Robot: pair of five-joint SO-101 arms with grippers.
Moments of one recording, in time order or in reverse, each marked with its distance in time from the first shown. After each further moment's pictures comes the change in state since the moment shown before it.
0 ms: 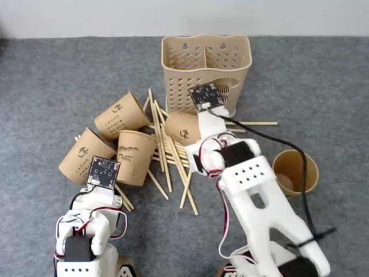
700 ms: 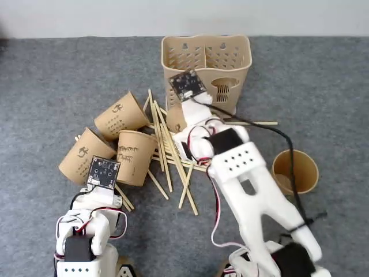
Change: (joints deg) left arm 0.0 0.0 0.0 0.0 0.0; right arm -1.4 4.6 -11.2 2.1 7.5
